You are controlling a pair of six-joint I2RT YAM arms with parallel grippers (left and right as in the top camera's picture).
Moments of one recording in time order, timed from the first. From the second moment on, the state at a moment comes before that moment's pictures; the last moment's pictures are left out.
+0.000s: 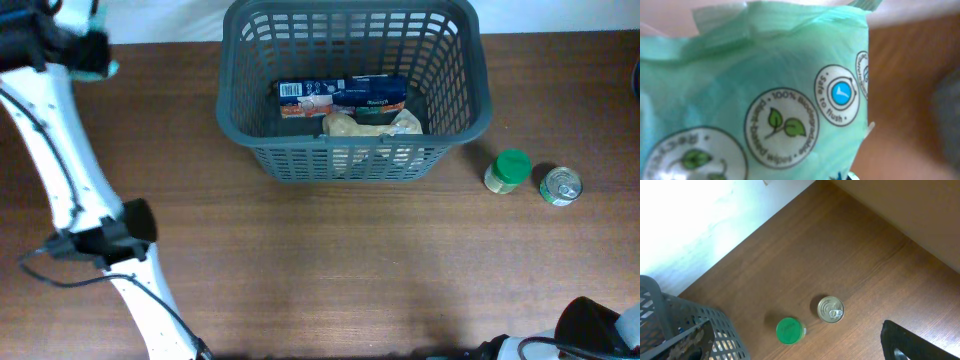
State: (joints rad) left arm 0.25 2.36 3.02 -1.54 0.05 0.36; right arm -0.53 1.66 2.32 -1.44 -0.04 0.25
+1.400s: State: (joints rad) left arm -0.45 2.49 2.68 -1.48 -0.21 0.64; right arm -0.53 1.66 2.32 -1.44 -0.04 0.25
